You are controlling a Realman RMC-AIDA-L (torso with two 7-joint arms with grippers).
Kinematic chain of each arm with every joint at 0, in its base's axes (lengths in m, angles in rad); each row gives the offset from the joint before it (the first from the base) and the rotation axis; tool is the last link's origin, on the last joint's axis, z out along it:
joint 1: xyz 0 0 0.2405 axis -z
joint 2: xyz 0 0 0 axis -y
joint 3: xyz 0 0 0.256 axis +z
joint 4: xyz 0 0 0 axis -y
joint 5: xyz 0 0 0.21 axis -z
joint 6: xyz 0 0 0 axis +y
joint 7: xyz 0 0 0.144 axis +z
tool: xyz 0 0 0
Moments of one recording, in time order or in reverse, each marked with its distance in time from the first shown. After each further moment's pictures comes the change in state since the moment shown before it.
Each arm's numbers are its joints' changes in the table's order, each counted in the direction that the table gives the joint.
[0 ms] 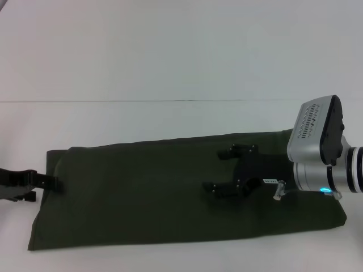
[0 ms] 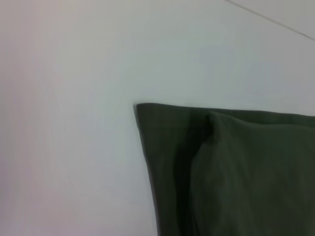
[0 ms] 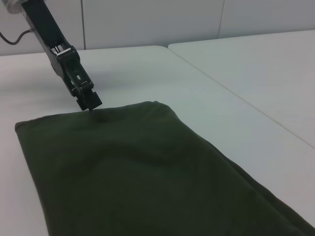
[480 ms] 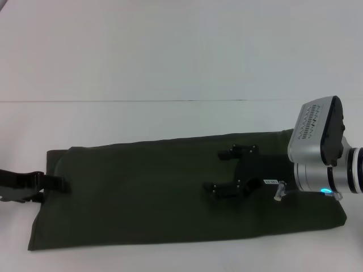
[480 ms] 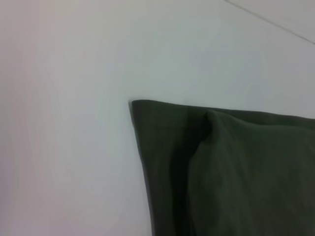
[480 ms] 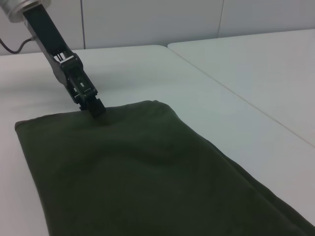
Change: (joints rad) left arm -0.006 0.016 0.000 0.032 0.033 -0.050 0.018; right arm 0.003 0.000 0.000 0.000 0.000 0.000 0.000
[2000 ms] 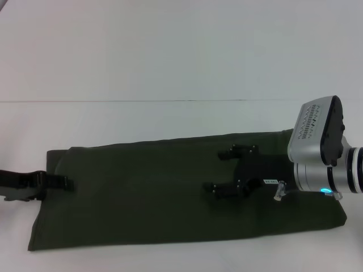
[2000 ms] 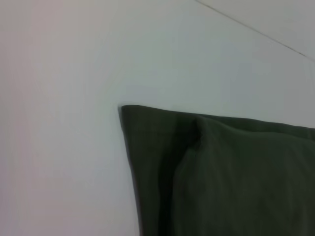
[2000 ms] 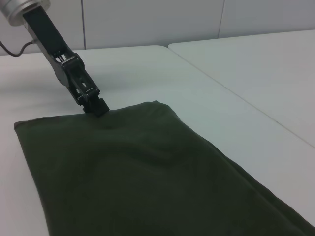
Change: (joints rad) left arm -0.022 0.008 0.000 0.001 0.059 -0.010 0.041; right arm -0.001 0.000 0.000 0.001 0.000 -0.001 -0.001
